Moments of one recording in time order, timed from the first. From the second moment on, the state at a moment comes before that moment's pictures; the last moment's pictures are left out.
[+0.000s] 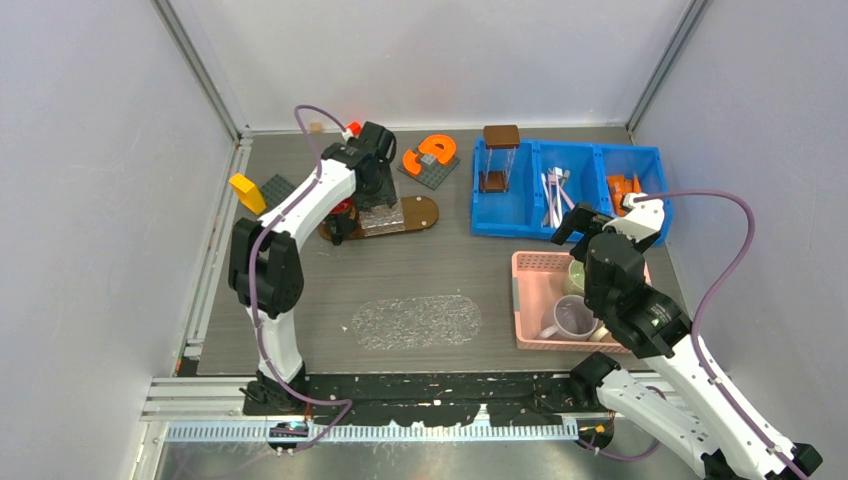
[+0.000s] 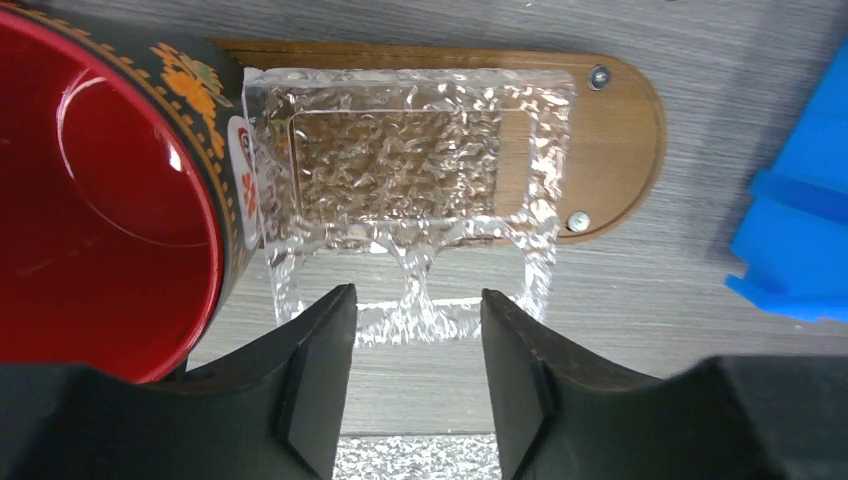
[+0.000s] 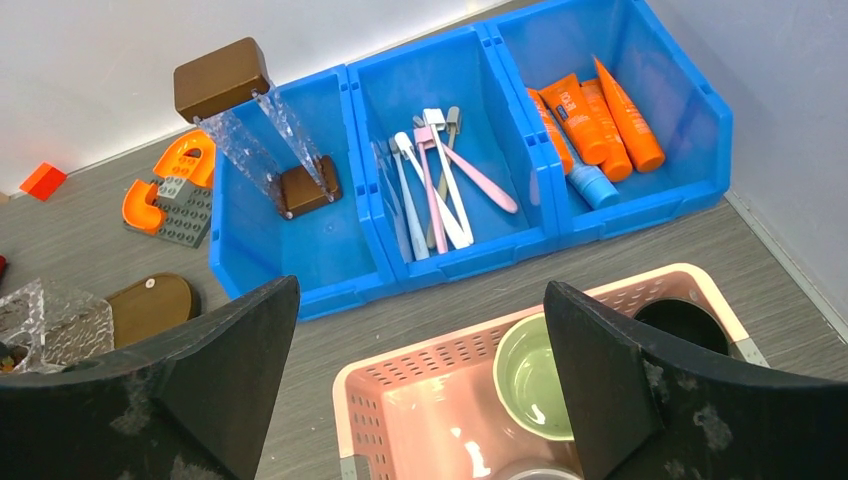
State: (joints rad) left arm -0.43 1.92 1.71 -0.87 -0.19 -0.60; right arm 0.60 0.64 0.84 -0.50 0.85 0.45
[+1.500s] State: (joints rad) left arm -0.46 0.64 1.01 -0.65 -0.31 -0.23; right arm 0.25 1.25 1.29 -0.92 0.39 0.61
